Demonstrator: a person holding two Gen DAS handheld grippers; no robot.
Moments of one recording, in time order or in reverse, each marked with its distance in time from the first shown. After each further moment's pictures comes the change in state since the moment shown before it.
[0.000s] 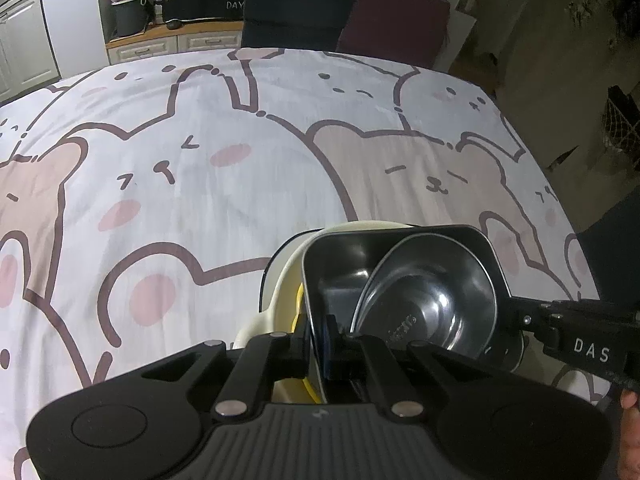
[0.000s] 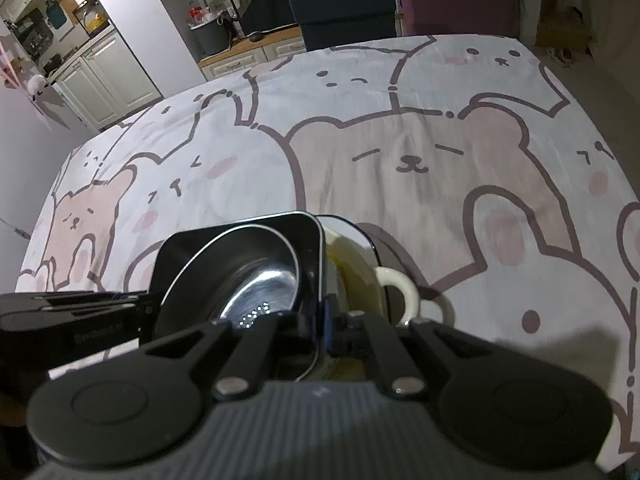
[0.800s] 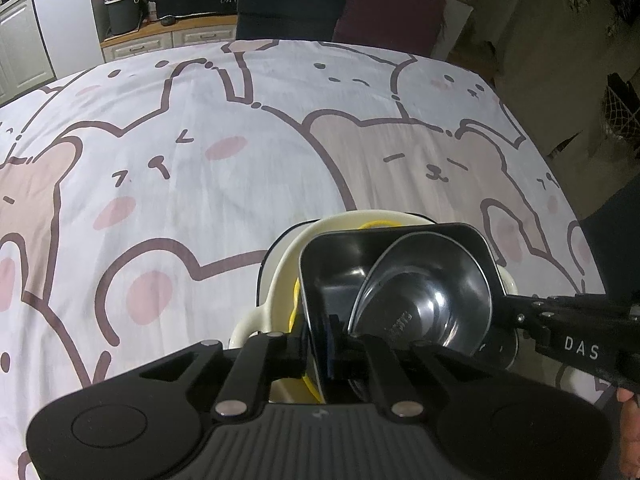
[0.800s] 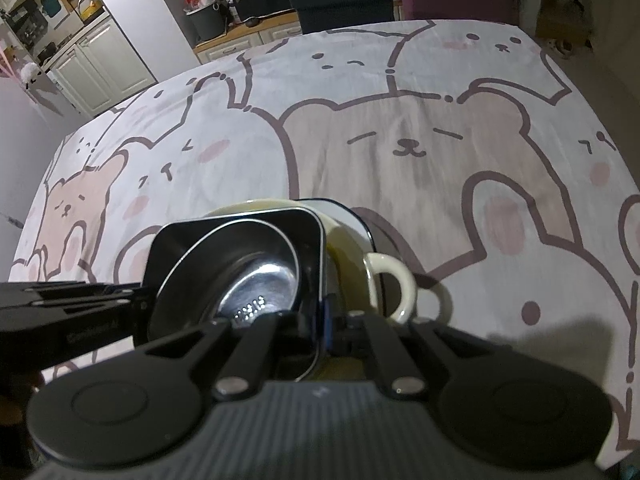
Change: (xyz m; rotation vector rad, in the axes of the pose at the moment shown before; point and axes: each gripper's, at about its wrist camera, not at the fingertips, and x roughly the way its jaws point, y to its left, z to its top) left arm 0.005 -0.004 0.000 0.024 0.027 0.008; right arm 0.012 -0.003 0.001 -0.010 0.047 -0.013
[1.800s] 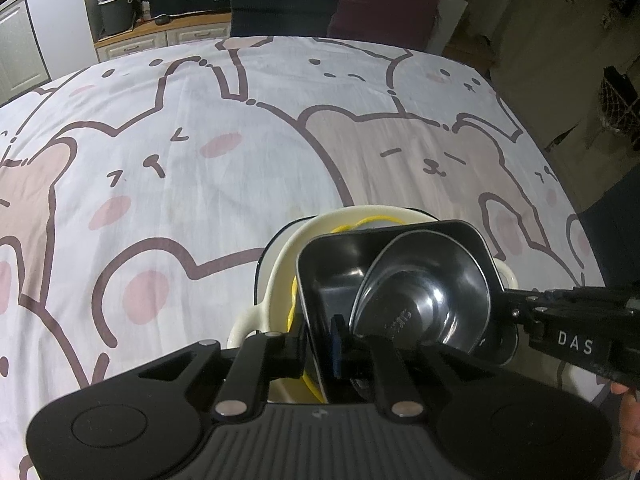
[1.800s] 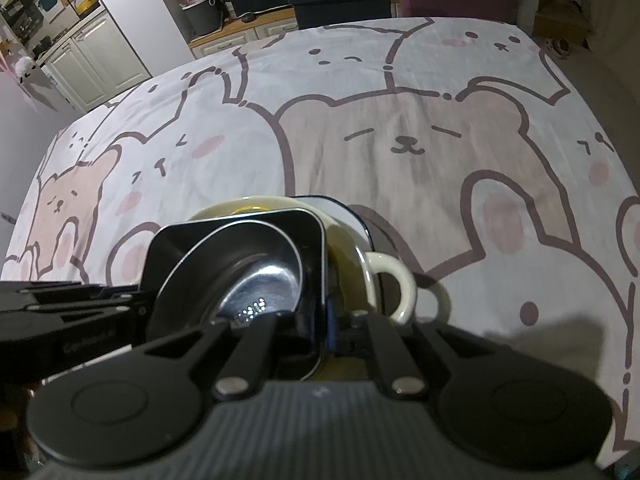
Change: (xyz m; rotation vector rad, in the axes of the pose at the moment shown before) left arm 0.002 0.000 0.000 0.013 0.008 -0.006; right arm 0.006 0.001 0.002 -0.010 0.011 -0.021
